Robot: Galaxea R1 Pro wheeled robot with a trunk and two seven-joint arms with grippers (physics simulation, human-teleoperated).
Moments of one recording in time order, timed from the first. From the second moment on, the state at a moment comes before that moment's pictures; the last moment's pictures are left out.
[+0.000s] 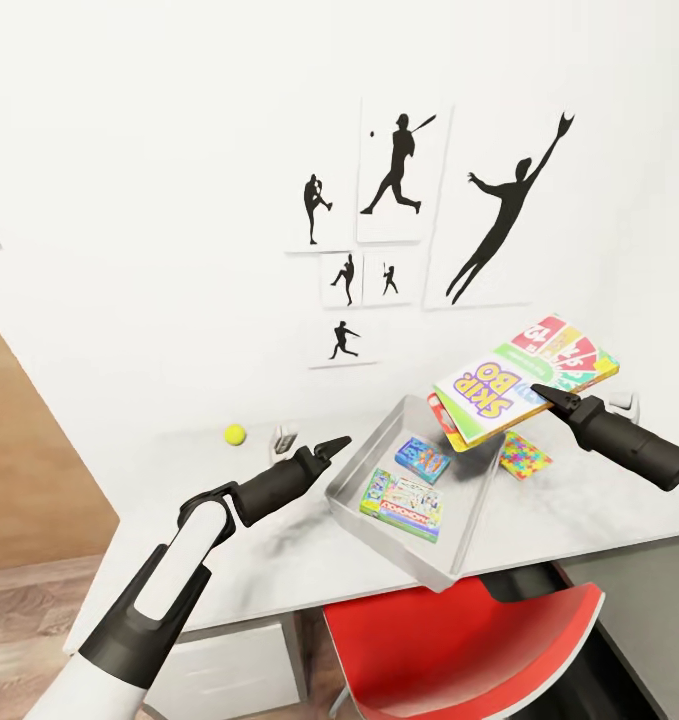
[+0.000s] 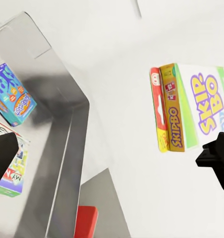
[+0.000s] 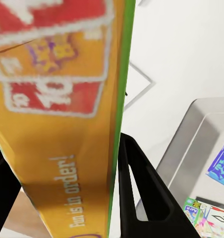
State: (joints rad) left arm -0.53 0.04 -0.36 -1.42 1.29 0.57 0.00; right arm -0.57 -0.31 -0.42 -1.55 -1.12 1.00 0.13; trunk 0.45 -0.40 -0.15
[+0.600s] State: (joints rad) left arm -0.54 0.04 -0.36 -1.42 1.29 0.57 0.00; right arm -0.57 -0.31 -0.41 -1.55 -1.11 1.00 0.13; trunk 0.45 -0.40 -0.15
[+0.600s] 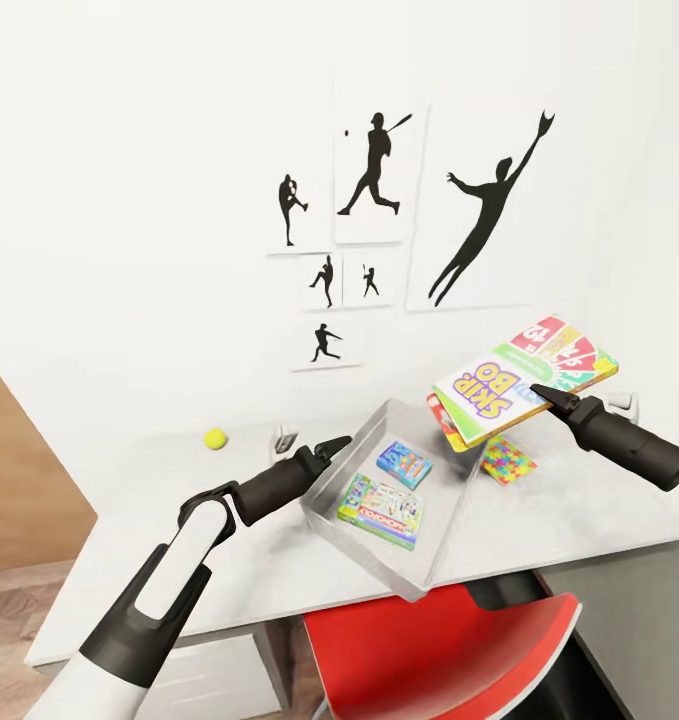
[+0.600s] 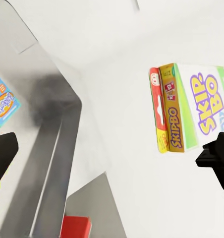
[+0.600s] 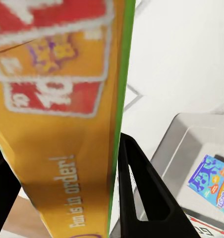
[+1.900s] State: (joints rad) left arm -0.53 0.05 -0.34 -1.45 1.30 0.57 0.00; right arm -0.57 -0.31 -0.28 -1.54 -1.12 1.04 0.13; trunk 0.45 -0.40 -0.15
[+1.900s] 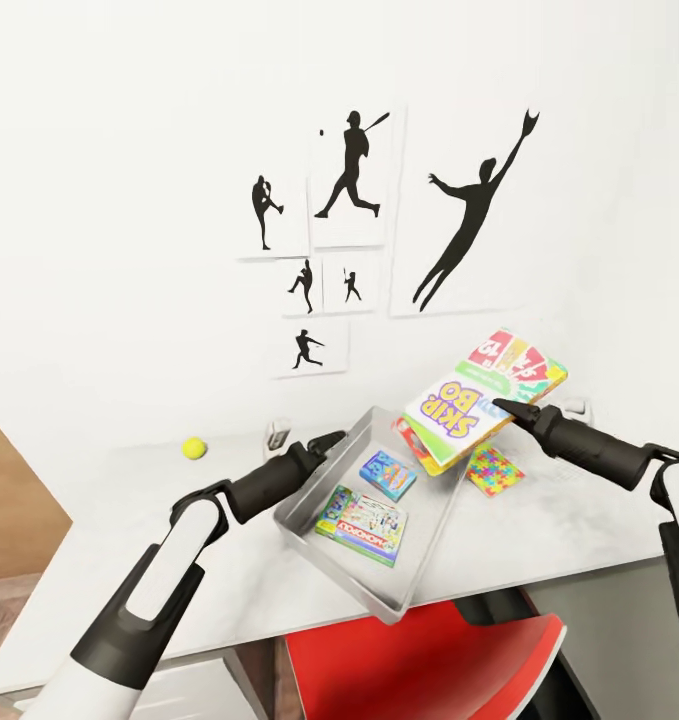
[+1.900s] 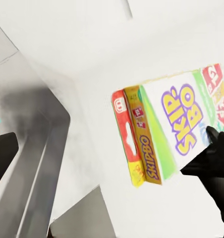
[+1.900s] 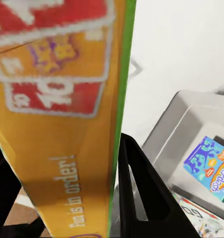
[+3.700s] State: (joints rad) left arm -0.39 0.13 0.01 -1.53 1.31 0.69 -0.01; right arm -0.81 -0.35 0.32 -1.01 -1.39 1.05 0.13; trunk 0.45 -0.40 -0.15
